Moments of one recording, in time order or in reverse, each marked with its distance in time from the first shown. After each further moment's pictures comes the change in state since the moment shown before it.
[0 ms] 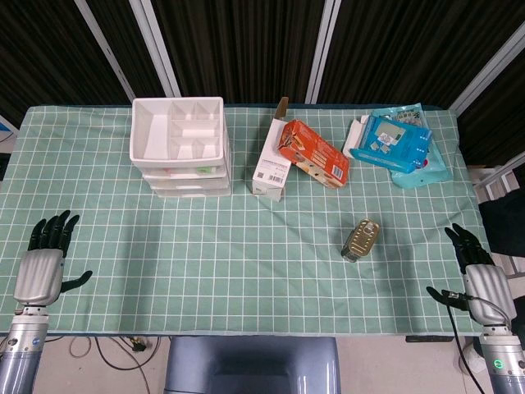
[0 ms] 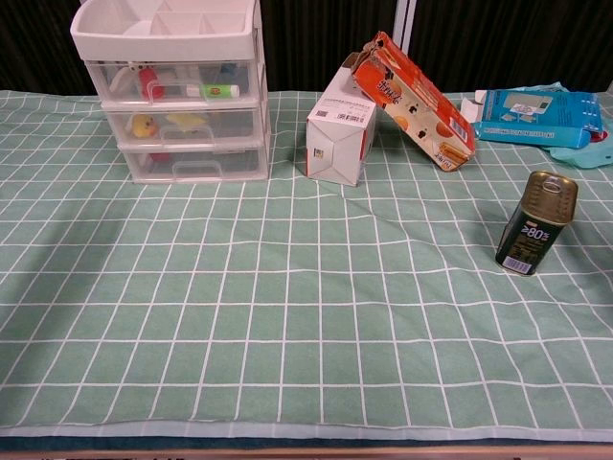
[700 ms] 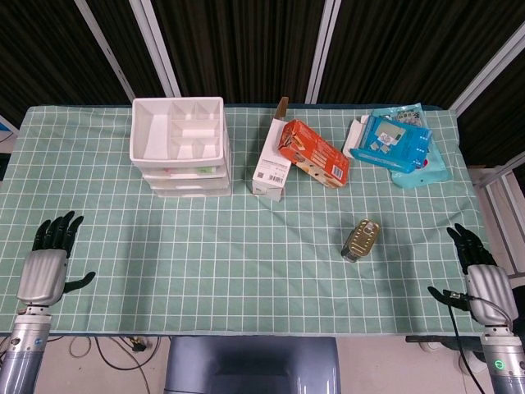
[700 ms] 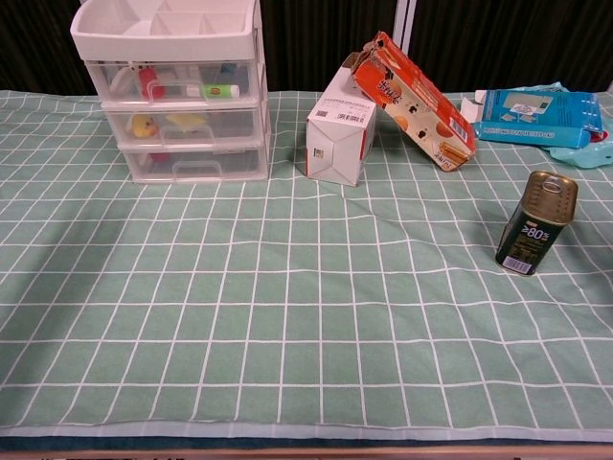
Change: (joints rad) left arm -0.003 0.007 0.006 -0.015 0.001 -0.011 0.004; right arm -0.004 0.000 0.001 -0.006 -0.001 0.009 -0.011
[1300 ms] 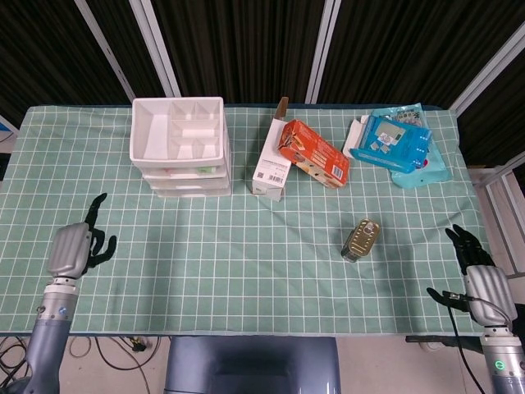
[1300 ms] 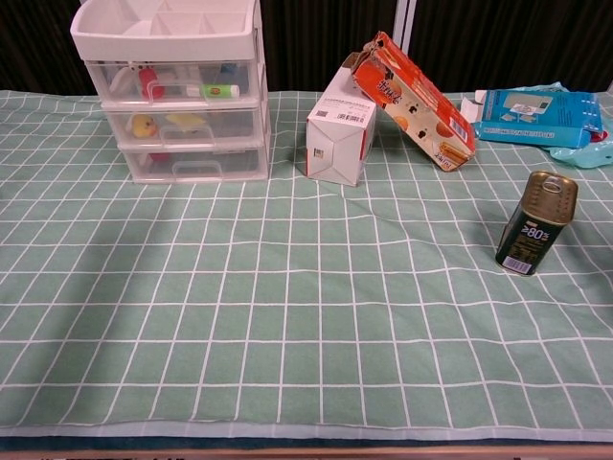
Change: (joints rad) left arm -0.146 -0.022 -0.186 -0.194 -0.316 -0.199 -0.047; right arm 0.002 0.006 -0.004 0.001 0.001 -0.012 0.025
